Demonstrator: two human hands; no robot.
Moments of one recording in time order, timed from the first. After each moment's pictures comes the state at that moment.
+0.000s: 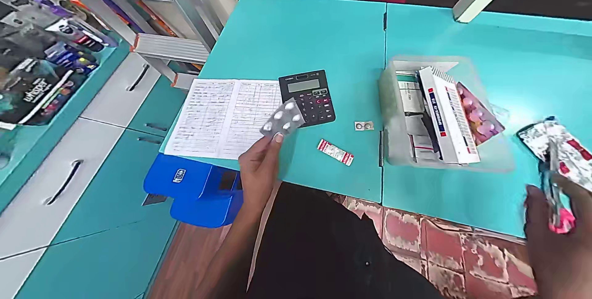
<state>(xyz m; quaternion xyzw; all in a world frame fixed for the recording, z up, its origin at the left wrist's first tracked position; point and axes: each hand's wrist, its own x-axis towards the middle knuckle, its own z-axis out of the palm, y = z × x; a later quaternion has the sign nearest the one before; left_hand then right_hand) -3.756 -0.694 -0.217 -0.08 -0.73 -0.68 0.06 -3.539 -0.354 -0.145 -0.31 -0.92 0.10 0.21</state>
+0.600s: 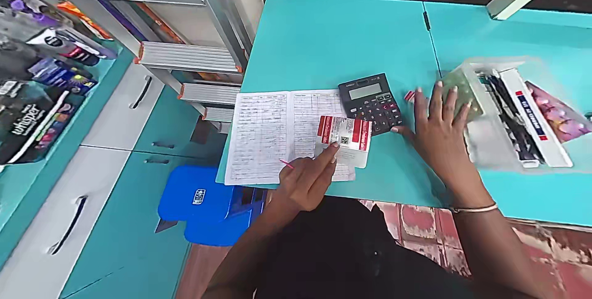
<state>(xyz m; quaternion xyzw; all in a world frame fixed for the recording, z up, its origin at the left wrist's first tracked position) -3.841 -0.795 -0.243 -0.45 -0.72 -0.35 0.40 -3.774 -0.496 -0.206 -0.13 -0.98 0.00 0.11</state>
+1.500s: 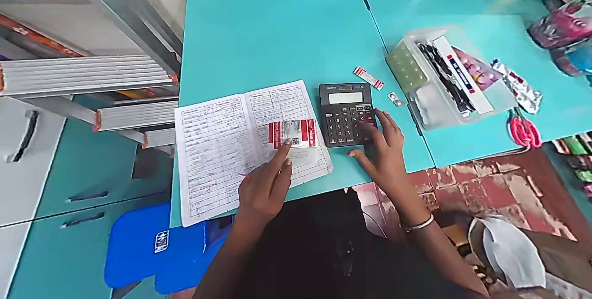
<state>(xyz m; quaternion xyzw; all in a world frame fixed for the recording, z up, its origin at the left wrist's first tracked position) -3.855 -0.822 -0.278 -0.47 -0.75 -0.35 0.31 -3.712 -0.573 -0.258 -0.17 -0.94 0.13 0.26</state>
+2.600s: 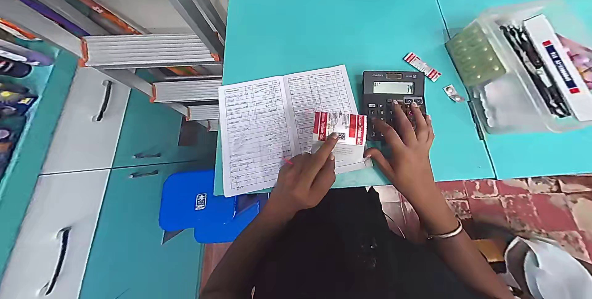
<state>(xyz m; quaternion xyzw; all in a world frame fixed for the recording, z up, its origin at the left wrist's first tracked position) -3.853 -0.826 -0.275 -0.51 -0.72 -0.37 0.29 -3.739 -0.609 -0.254 -0.13 -0.96 0.10 0.21</state>
